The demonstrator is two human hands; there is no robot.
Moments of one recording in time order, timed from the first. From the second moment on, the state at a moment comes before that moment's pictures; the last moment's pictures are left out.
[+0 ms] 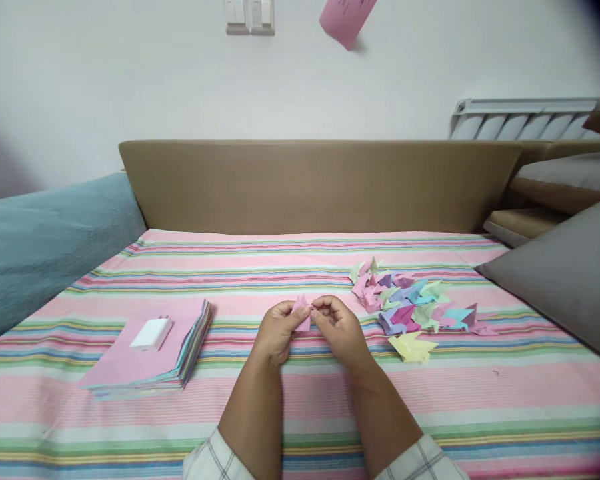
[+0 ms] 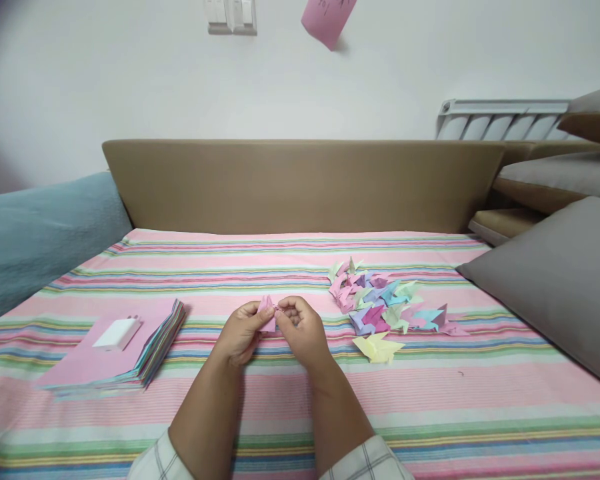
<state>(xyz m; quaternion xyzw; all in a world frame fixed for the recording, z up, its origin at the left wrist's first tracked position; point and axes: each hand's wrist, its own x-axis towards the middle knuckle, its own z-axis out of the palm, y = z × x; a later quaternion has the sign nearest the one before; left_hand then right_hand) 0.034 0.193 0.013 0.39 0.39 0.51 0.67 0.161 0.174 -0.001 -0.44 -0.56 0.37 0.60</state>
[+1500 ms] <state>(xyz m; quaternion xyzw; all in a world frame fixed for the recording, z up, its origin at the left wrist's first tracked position) 0.042 0.196 0.010 0.32 0.33 0.57 0.67 0.154 0.173 -0.001 -0.46 -0.59 0.45 0.49</state>
